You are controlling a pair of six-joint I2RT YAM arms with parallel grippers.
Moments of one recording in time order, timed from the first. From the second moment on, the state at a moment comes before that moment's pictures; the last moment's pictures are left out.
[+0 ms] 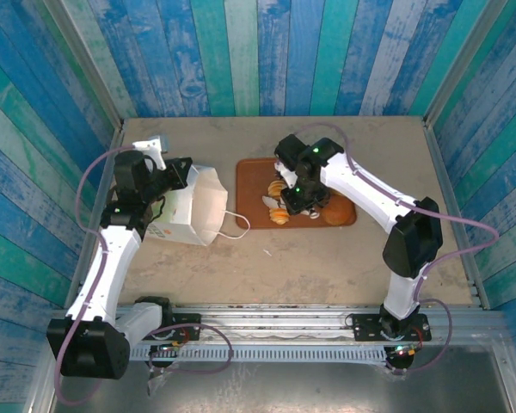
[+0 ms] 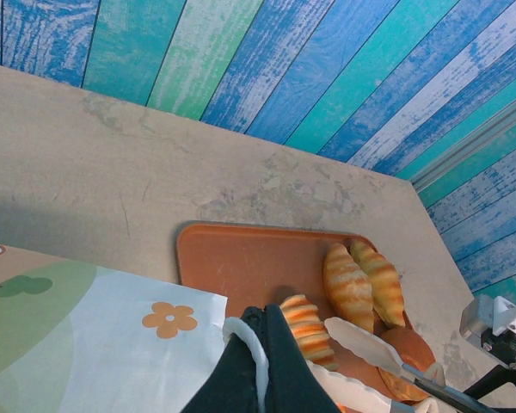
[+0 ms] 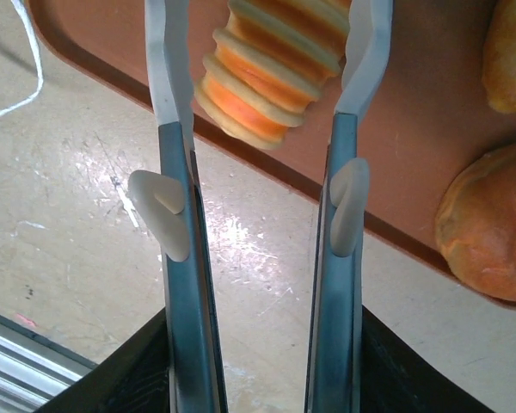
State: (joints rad) left arm -0.05 1.04 0.89 -0.21 0.42 -0.42; right arm 0.69 1.84 1.71 -1.29 -0.04 0.18
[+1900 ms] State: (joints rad) left arm -0.05 1.04 0.89 -0.21 0.43 -0.42; right arm 0.61 2.01 1.87 -1.27 0.16 0.28
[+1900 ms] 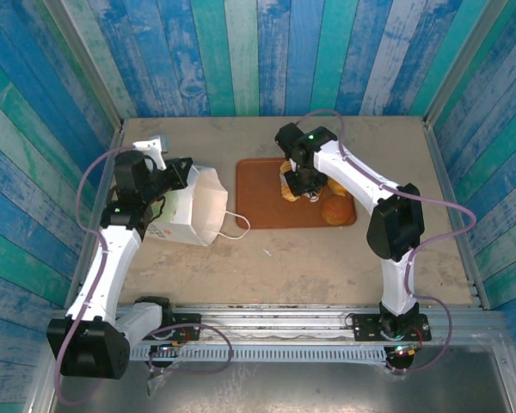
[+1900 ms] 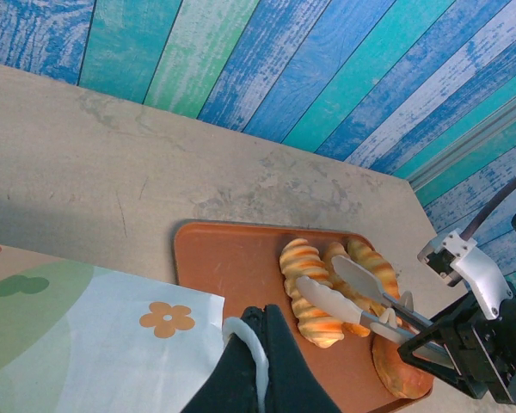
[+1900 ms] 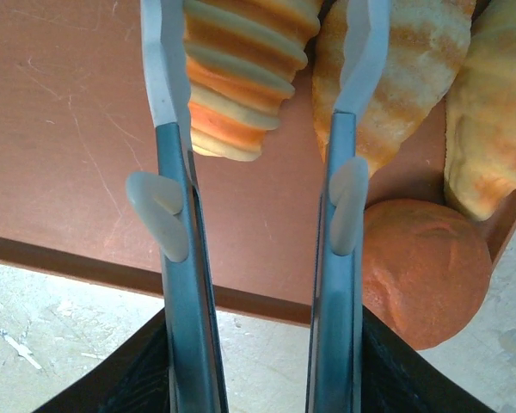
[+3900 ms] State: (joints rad) left arm -0.05 1.02 0.91 -0.31 0.38 -0.35; right arm 0.55 1.46 1.46 -0.94 -0.03 0.17
